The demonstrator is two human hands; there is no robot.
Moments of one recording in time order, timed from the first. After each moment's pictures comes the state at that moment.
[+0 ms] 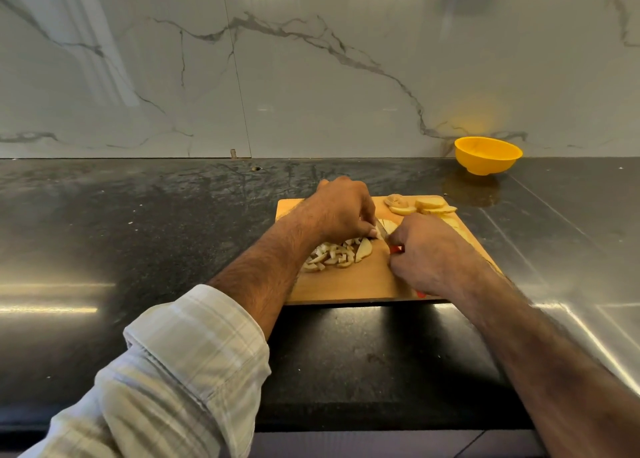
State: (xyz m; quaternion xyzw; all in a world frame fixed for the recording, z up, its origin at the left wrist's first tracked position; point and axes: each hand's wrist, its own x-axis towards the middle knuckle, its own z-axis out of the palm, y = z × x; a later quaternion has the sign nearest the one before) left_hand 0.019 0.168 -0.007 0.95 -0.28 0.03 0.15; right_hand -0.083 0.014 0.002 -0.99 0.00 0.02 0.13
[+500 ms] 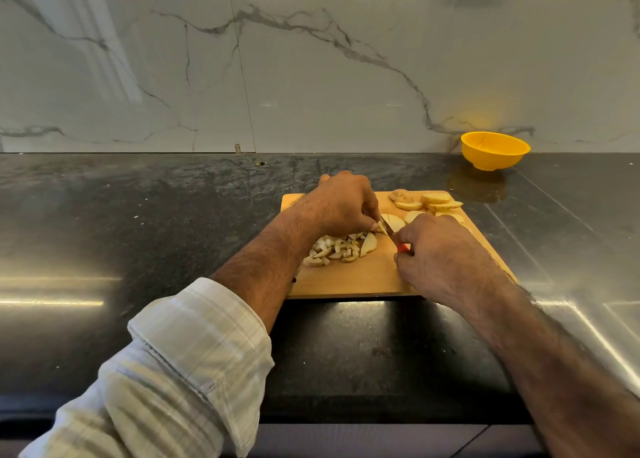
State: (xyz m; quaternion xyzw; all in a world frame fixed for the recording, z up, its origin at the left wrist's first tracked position) left_hand 0.019 0.172 -0.005 0.95 -0.27 0.01 0.16; right_hand -0.096 0.017 0.006 -0.99 0.00 0.02 0.11
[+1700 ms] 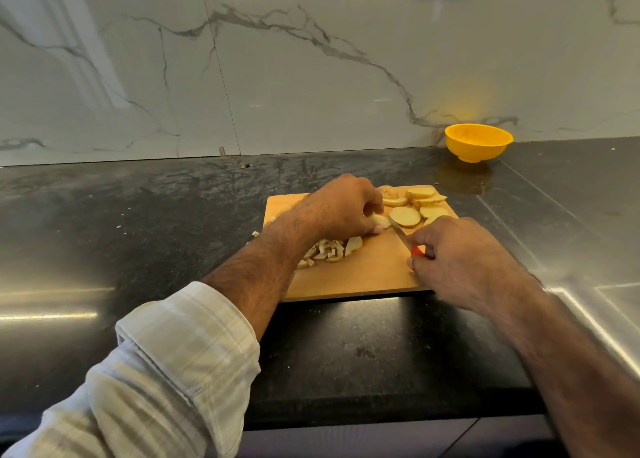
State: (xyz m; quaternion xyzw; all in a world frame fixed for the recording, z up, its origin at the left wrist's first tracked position) left_hand 0.014 0.149 -0.006 0.94 -0.31 -0.01 0.18; right_hand -0.110 -0.025 0.002 -0.99 0.03 0.03 0.16
